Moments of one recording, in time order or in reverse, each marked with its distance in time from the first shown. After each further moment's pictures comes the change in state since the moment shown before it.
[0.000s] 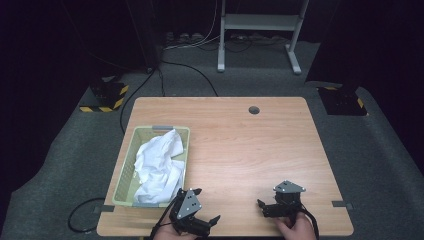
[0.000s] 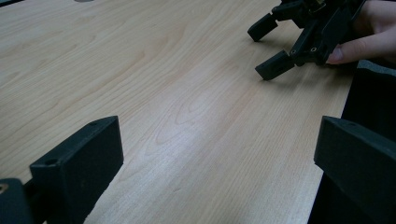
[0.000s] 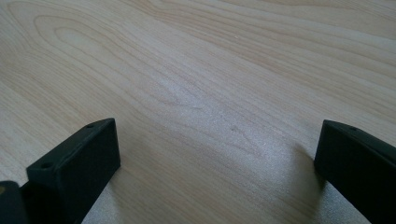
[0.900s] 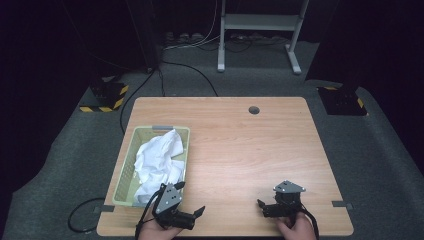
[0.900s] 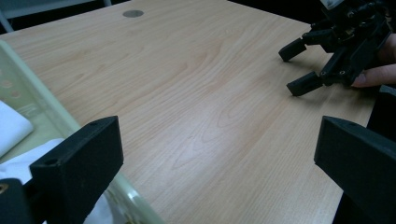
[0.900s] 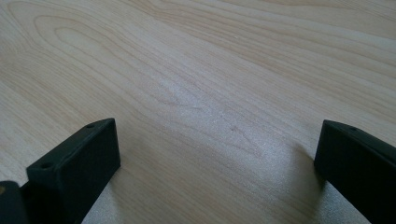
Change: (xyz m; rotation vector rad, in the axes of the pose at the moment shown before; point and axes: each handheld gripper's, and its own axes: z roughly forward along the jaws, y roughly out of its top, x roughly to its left) left arm 0.029 -0.002 -0.037 -0.069 0.084 -0.067; right arm 0.000 0.000 0.000 0.000 0.000 0.000
